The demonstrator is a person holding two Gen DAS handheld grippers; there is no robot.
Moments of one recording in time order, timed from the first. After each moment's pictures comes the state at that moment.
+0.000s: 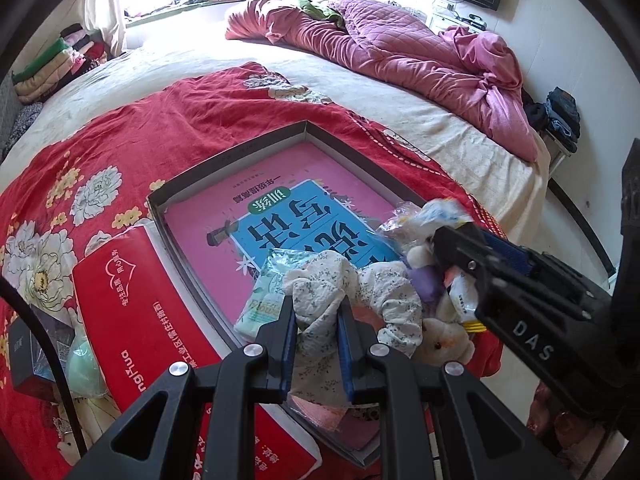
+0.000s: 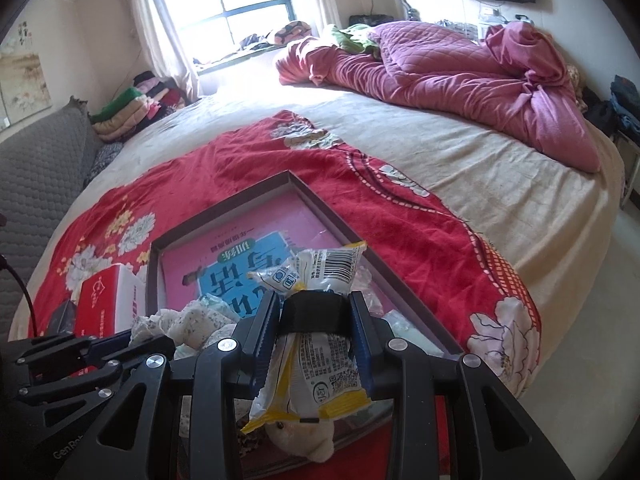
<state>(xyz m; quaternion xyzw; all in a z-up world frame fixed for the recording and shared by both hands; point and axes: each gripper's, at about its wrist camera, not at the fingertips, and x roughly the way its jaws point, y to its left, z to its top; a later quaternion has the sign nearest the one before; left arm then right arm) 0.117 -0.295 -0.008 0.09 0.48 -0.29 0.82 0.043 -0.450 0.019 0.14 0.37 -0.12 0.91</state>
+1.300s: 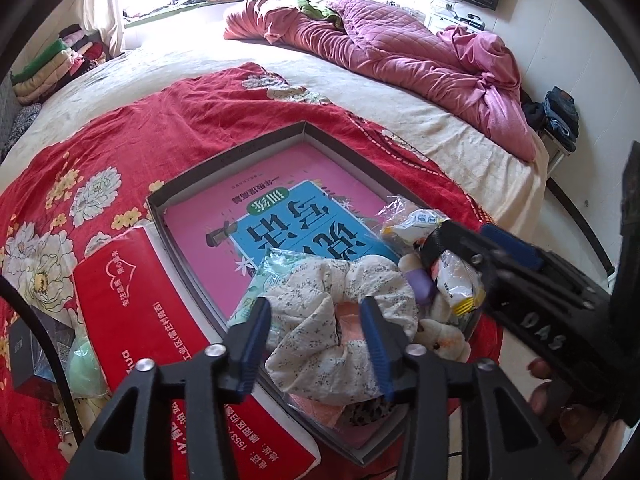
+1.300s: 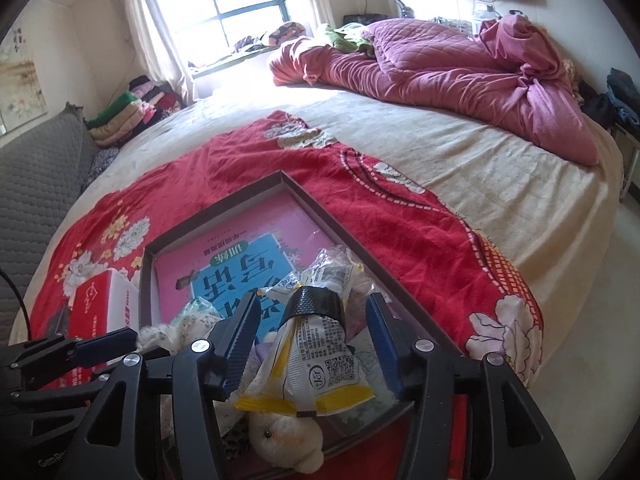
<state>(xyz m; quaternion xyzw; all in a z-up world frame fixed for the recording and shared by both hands) 0.114 -0.295 -0.006 0.10 0.47 -0.29 0.83 0.036 -0.459 0.024 0.15 0.36 -0.13 0.91</state>
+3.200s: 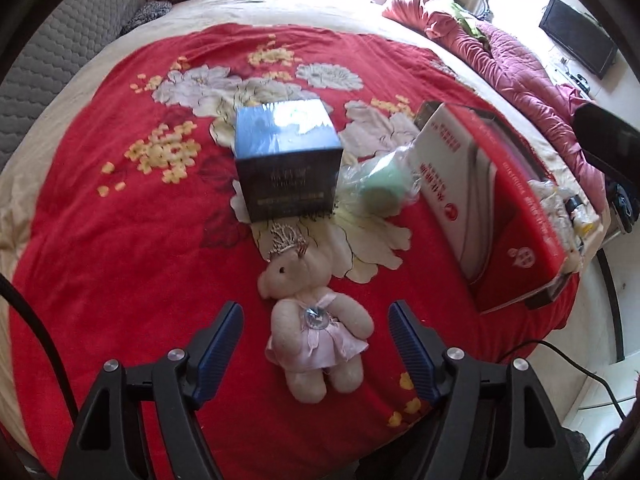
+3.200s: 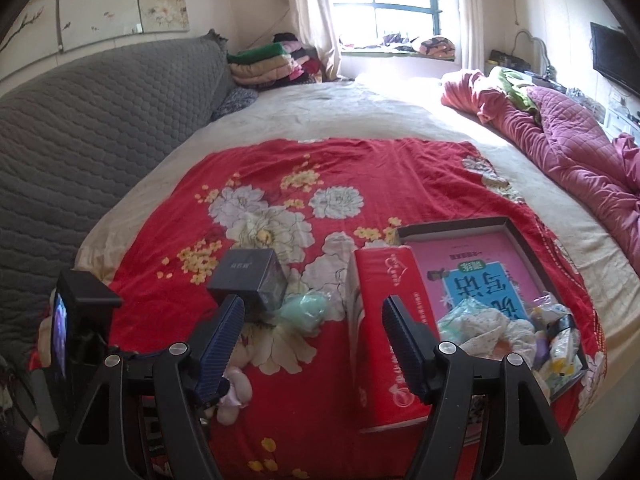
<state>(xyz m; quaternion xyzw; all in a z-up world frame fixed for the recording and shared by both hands) 0.081 -0.025 -0.042 -0.01 0.53 -0.13 0.84 0.049 -0.192 0.091 0.01 0.39 0.08 0.92</state>
